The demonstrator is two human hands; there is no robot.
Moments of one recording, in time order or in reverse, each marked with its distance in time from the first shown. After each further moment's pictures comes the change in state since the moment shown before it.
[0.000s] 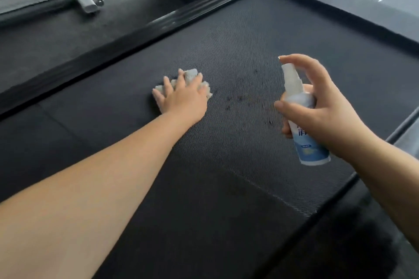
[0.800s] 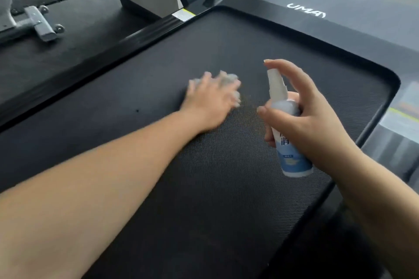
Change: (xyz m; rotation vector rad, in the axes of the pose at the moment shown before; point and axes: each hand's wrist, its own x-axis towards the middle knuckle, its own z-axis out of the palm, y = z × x) left_hand 0.057 0.145 0.013 0.126 0.039 0.592; right_hand 0.025 0.028 -0.067 0.094 0.162 0.020
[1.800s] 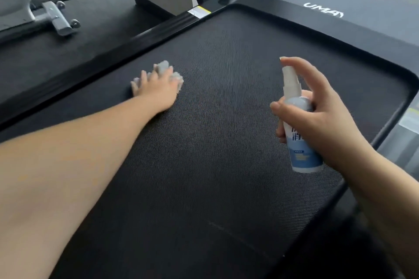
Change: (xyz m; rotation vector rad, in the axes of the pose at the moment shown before) left_hand -0.013 -0.131 0.000 0.028 -0.010 -0.573; right_hand -0.005 -0.001 0.010 -0.012 0.011 0.013
